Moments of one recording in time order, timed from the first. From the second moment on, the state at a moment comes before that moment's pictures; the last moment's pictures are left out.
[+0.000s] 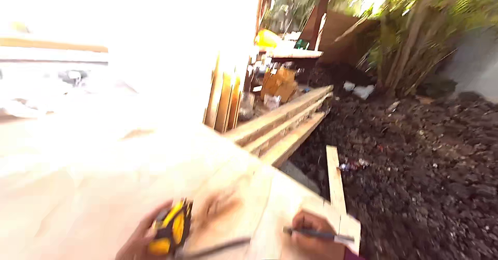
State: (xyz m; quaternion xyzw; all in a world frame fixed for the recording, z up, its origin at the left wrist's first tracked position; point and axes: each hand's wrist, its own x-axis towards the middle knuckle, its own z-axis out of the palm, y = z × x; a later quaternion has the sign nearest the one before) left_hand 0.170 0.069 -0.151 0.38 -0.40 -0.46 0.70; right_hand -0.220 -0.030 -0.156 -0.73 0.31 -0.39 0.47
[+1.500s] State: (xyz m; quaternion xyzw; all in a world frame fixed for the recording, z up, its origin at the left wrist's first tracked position) left_hand 0.154 0.078 -0.132 0.48 -0.35 -0.46 0.66; right_hand -0.193 -0.018 -0.164 -0.79 0.17 -0.30 0.51
